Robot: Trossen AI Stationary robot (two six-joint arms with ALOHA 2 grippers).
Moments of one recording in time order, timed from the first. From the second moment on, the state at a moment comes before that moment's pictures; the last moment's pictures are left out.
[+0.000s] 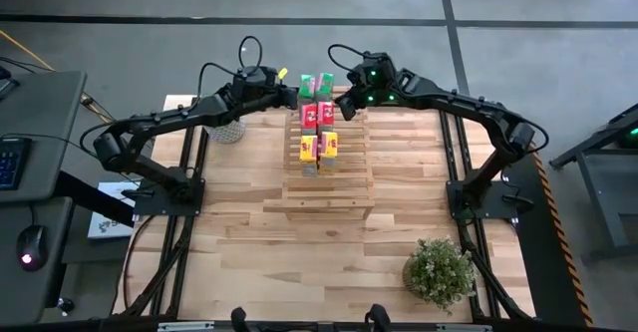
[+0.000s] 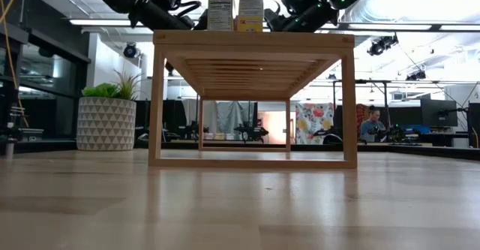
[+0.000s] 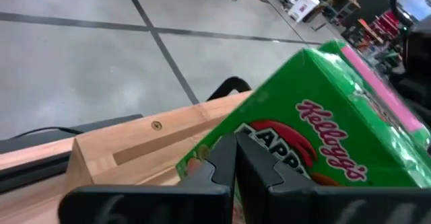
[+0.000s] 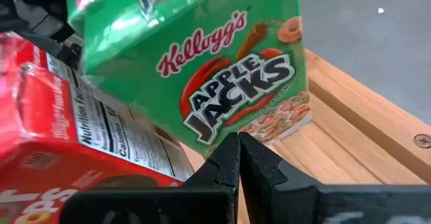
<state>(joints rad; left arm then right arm) 0.61 1.41 0.98 0.07 -0.03 -0.61 -0.59 1.64 1.36 -0.32 -0.29 0.26</state>
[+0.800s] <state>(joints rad) 0.49 1.41 0.98 0.00 -0.23 -0.68 -0.59 1.64 1.36 -0.32 -0.31 0.22</state>
